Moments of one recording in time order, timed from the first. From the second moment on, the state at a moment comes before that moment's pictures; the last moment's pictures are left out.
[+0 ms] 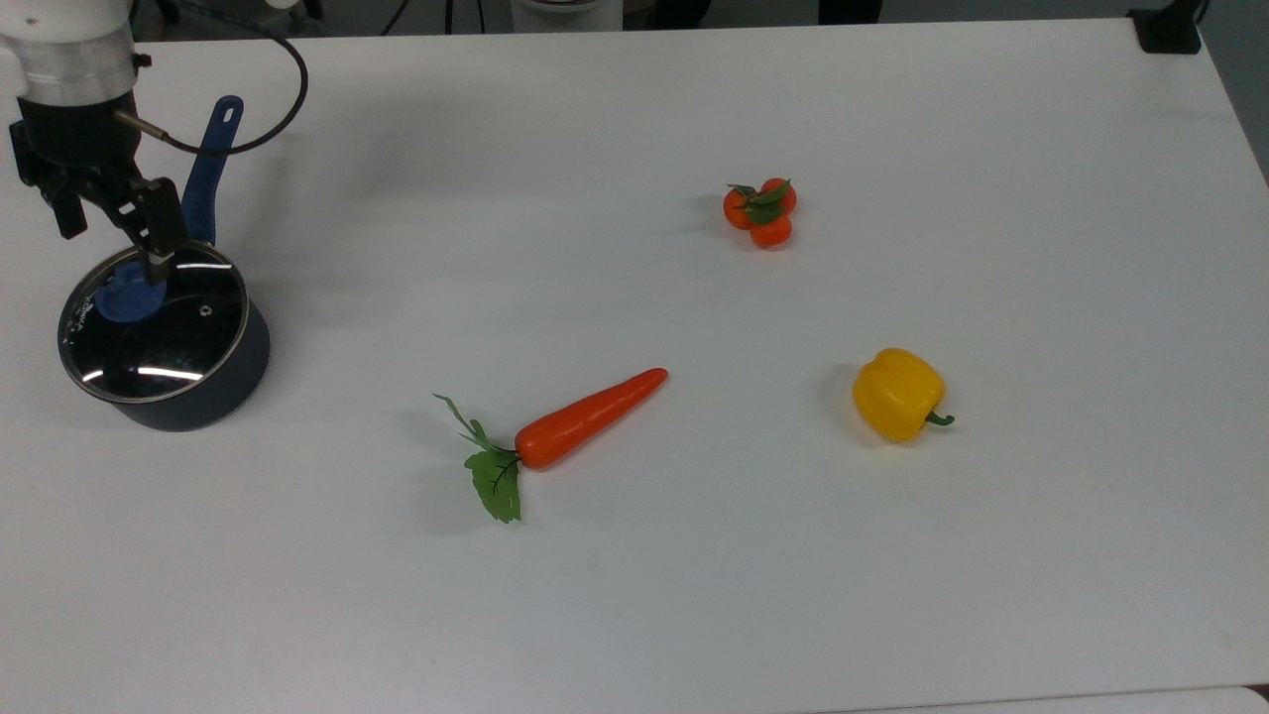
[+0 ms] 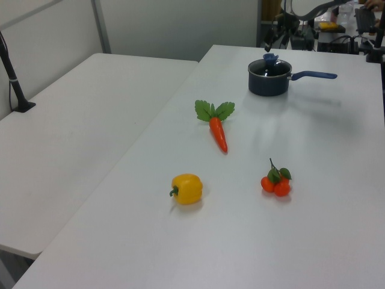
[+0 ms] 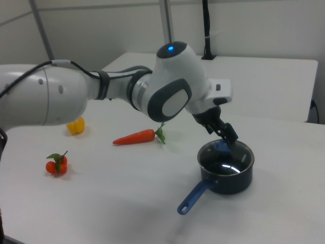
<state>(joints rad) -0.27 0.39 -0.13 -1.60 0.03 2.40 0.03</state>
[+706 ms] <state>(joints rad) -0.28 0.45 -0.13 -1.60 0.03 2.46 0.03</state>
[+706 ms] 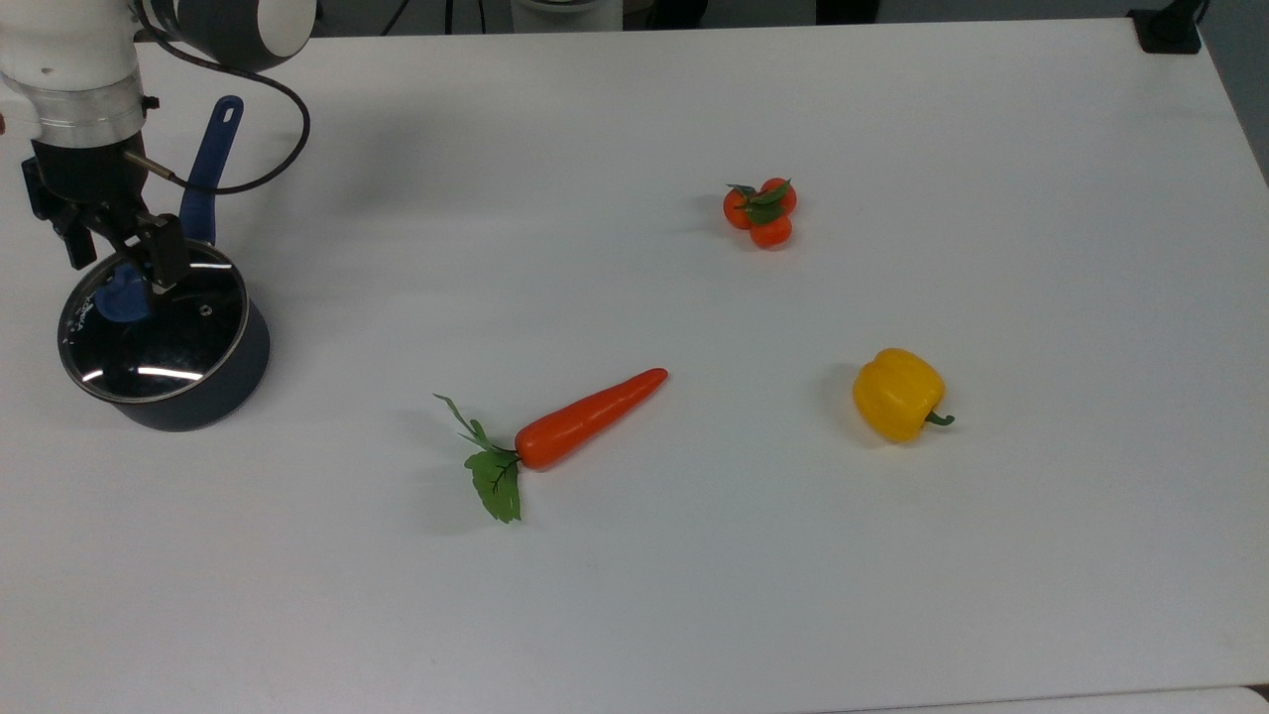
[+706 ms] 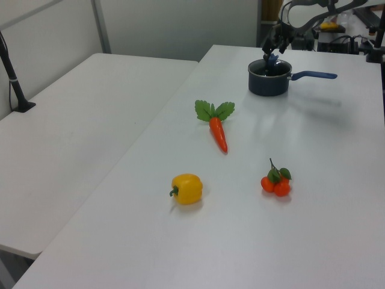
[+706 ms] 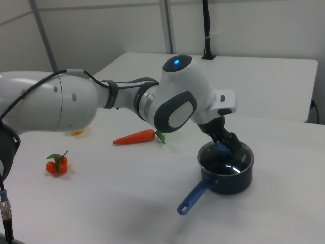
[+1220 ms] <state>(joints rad) -0.28 0.46 -0.13 -1.60 0.03 2.47 0.03</state>
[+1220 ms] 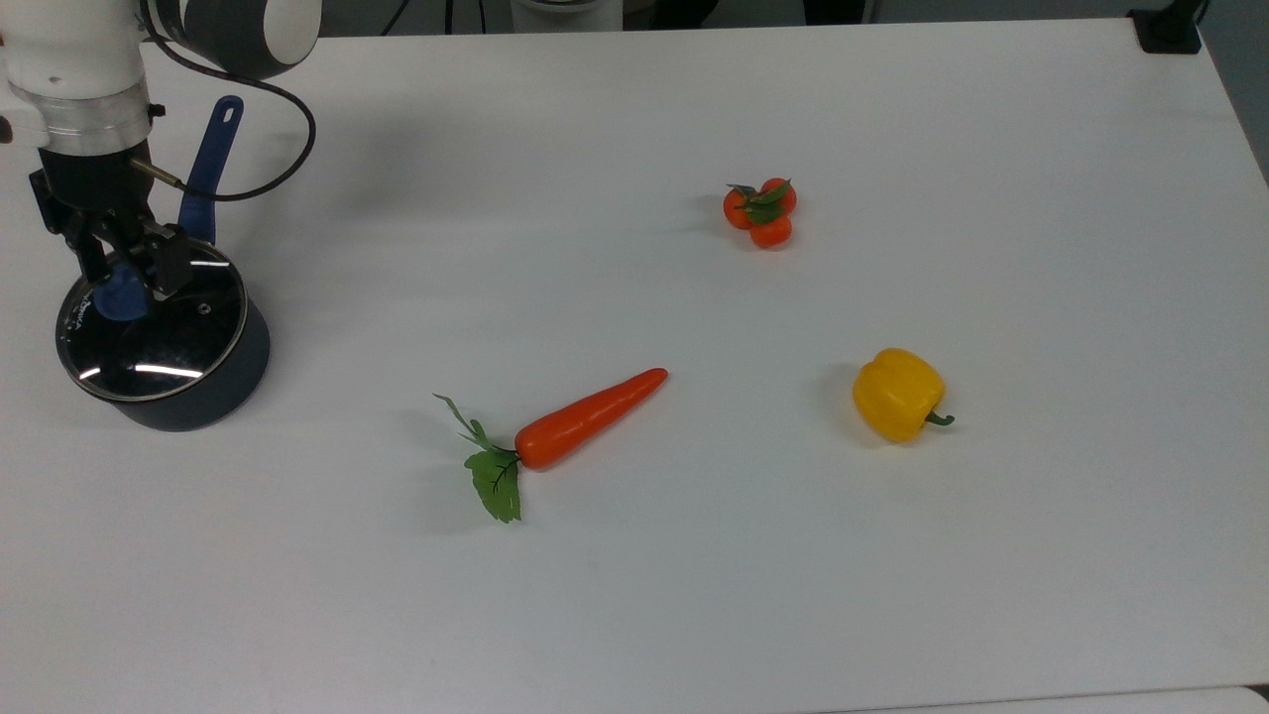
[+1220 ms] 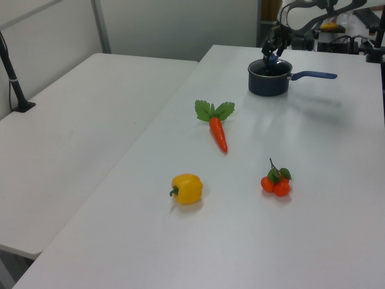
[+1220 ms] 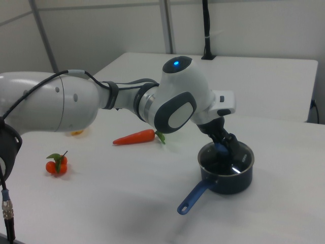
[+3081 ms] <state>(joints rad) -0.08 0.16 0.02 -1.92 0.03 2.27 0.03</state>
